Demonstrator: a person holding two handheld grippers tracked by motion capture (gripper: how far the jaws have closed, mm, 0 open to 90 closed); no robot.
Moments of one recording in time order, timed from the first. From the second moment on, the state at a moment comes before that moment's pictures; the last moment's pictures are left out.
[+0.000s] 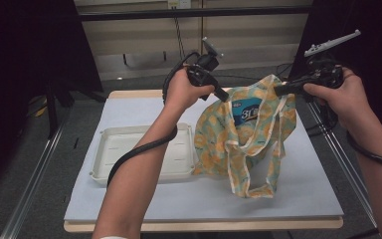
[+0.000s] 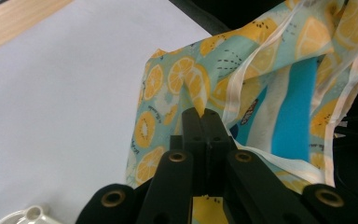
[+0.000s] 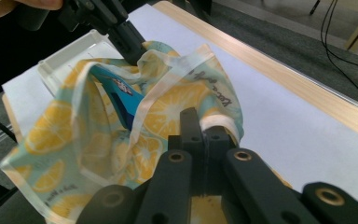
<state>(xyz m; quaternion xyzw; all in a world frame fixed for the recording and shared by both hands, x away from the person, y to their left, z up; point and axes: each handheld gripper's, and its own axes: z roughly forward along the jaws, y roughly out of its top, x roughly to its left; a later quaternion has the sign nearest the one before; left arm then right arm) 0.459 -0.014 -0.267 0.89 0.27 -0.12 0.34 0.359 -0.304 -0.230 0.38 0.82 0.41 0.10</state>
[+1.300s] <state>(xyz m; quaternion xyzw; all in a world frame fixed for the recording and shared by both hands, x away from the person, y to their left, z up) 0.414 0.003 -0.266 0.92 0.23 -0.09 0.30 0.368 -0.291 -0.242 0.38 0.83 0.39 0.10</state>
